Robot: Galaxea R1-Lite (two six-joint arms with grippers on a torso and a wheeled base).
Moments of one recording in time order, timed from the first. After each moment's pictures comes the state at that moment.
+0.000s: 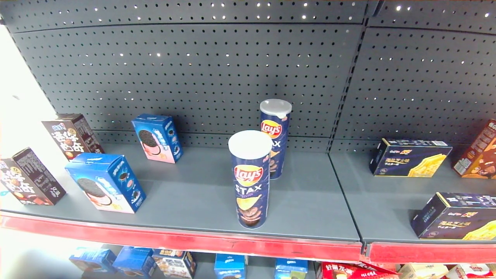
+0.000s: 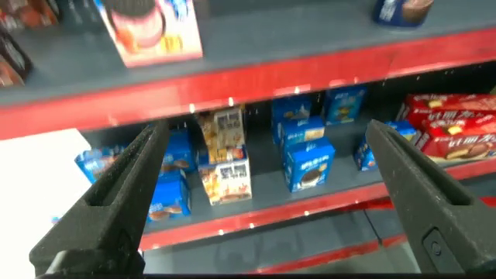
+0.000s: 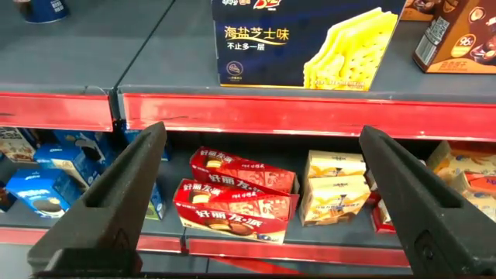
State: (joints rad) left arm -0.28 0.16 -0.09 0.00 0.01 0.04; right arm 0.00 0.00 0.00 0.00 -0.02 0.00
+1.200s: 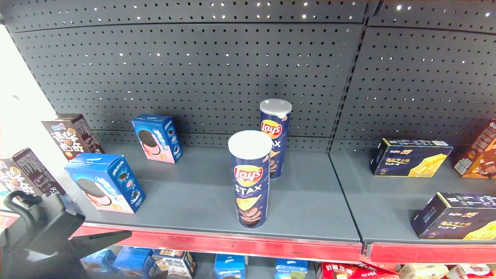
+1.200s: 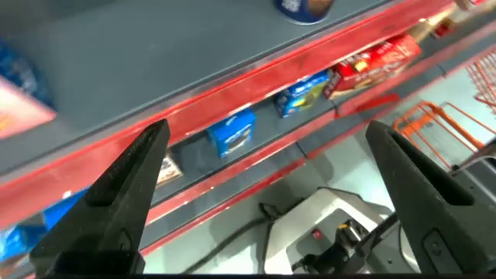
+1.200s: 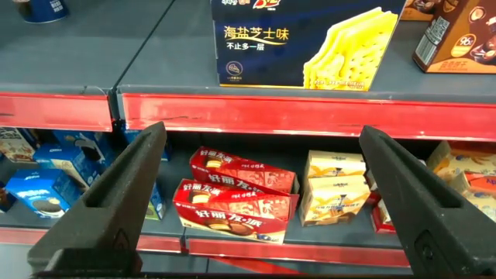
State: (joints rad) left arm -0.49 1.04 -0.40 -0.17 -0.13 -0.01; right arm 0.00 0.00 0.00 0.00 -0.02 0.00
